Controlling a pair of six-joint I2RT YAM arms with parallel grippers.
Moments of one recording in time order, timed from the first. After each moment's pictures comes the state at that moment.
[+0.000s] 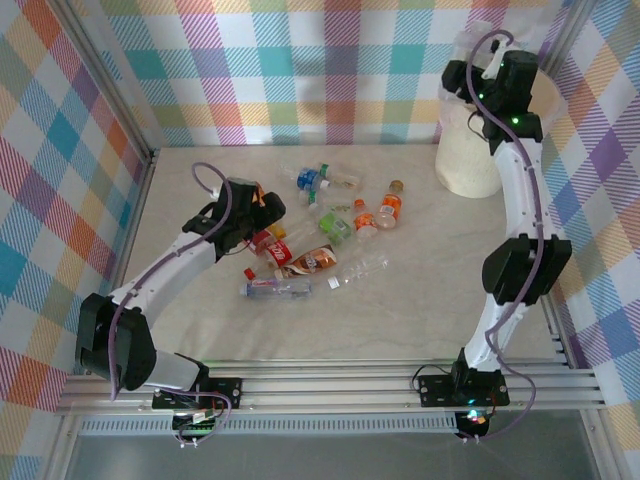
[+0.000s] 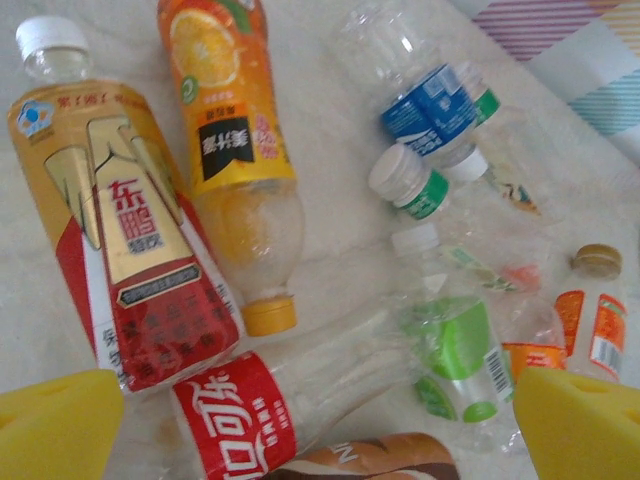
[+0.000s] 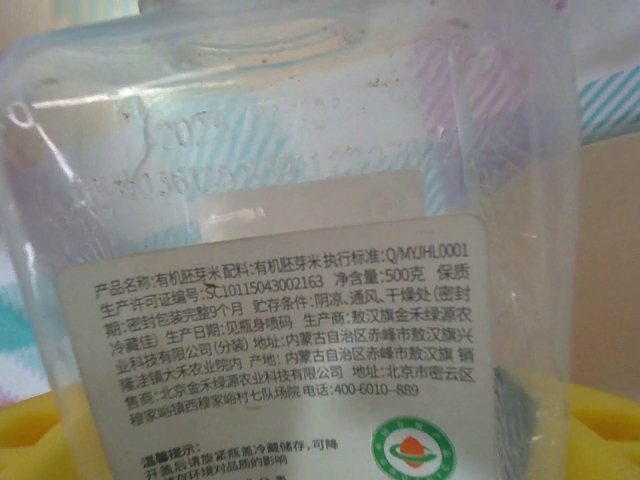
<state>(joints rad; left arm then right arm) -0.40 1.40 1.08 -0.44 -0.12 -0.84 -0.05 1.95 2.16 -0.41 -0.16 0.35</state>
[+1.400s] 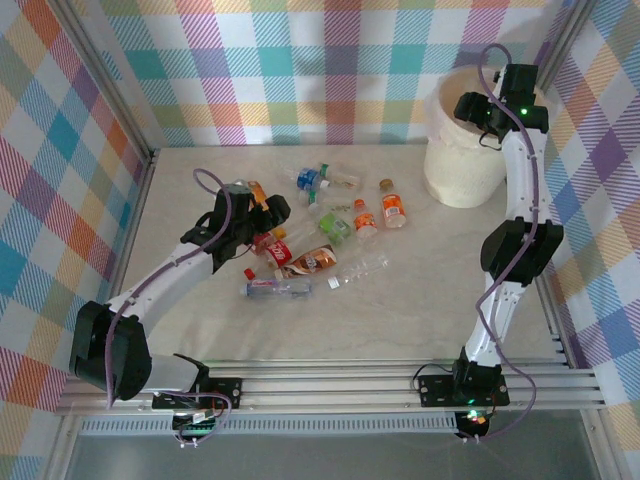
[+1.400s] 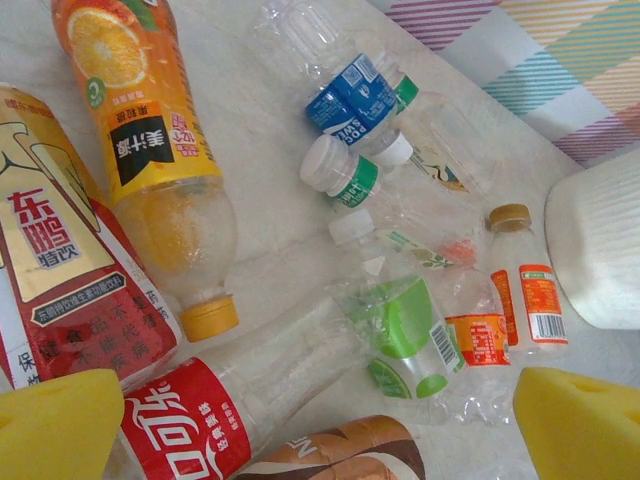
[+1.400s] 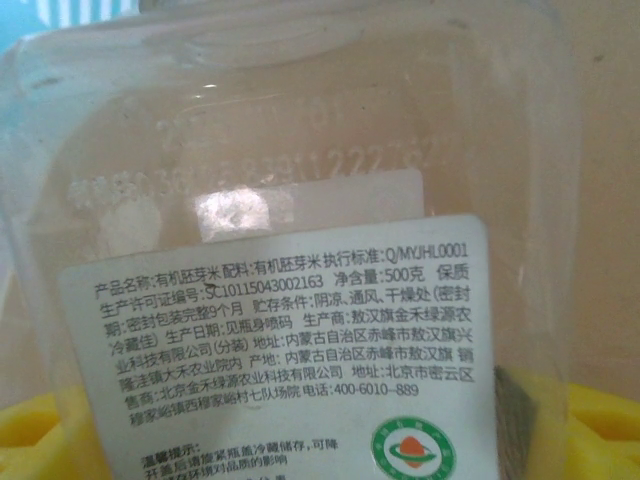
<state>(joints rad) -0.40 1.35 0.98 -0.26 -0.02 -0.78 -0.12 2.14 2.39 -0.88 -0.13 0.26</state>
